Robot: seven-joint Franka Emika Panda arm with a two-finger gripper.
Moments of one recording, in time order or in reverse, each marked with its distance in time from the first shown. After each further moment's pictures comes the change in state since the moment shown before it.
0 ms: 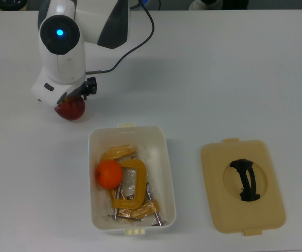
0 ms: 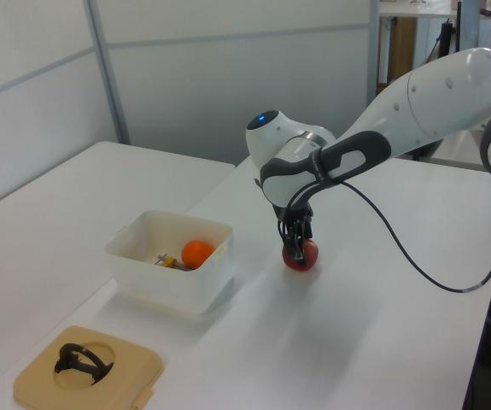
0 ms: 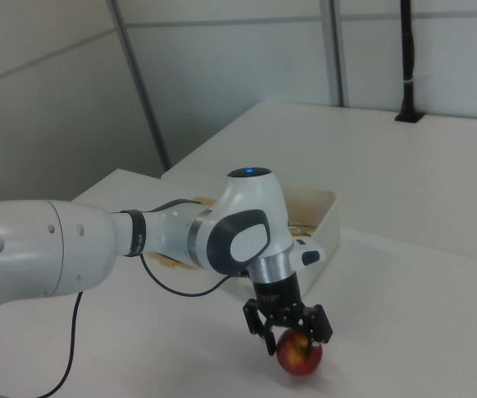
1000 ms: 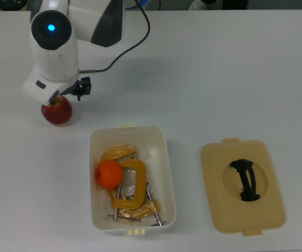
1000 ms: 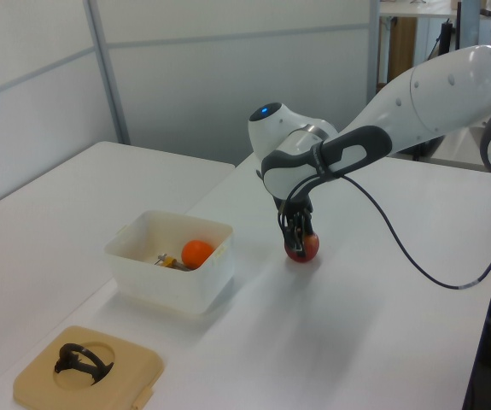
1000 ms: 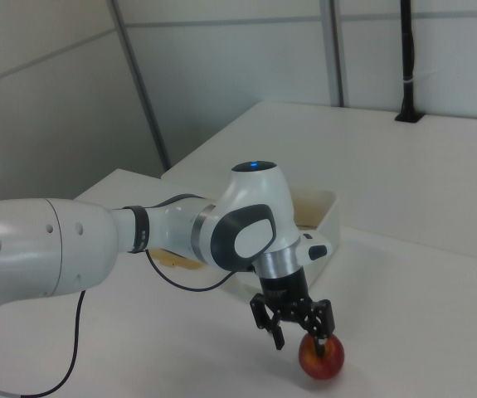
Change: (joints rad) arm -0.021 -0.004 -0.001 0.026 0.000 0.000 -0.001
